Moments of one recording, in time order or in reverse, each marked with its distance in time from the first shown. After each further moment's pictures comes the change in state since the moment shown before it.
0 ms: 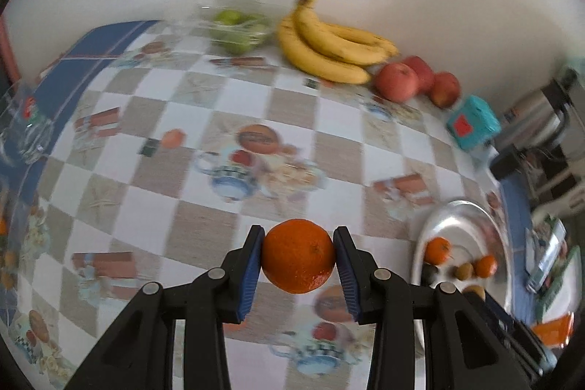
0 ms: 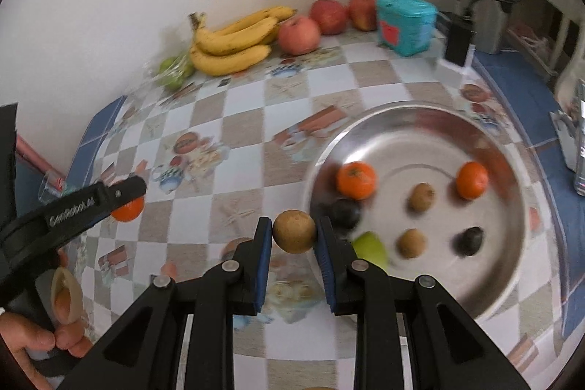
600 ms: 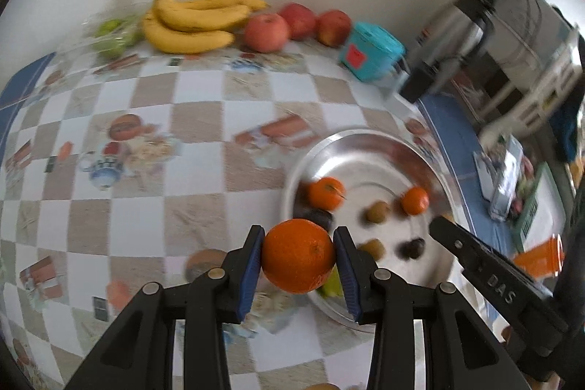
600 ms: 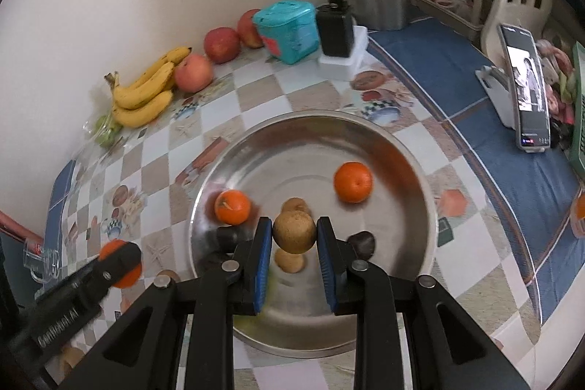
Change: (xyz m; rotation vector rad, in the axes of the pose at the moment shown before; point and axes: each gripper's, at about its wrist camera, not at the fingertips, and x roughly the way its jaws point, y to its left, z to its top) left arm 0.008 -0.115 -0.042 0.254 0.101 -0.164; right arm -0.020 -0.096 0.007 0.213 -0.030 -0.101
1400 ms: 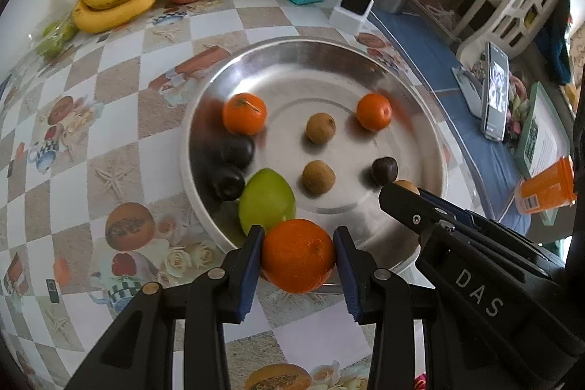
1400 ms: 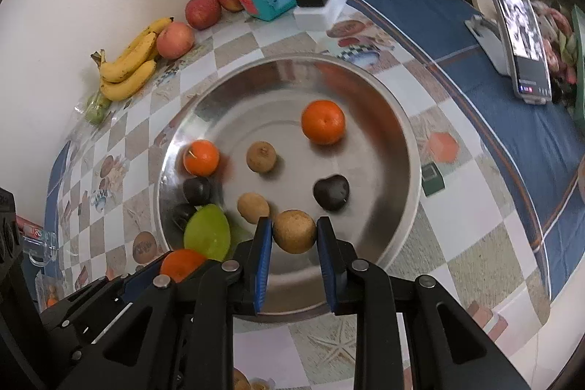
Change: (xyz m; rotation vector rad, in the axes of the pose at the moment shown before) left arm 0.046 -0.060 -0.047 0.164 0.155 -0.005; right arm 0.015 -0.032 -0.033 0.035 0.111 0.014
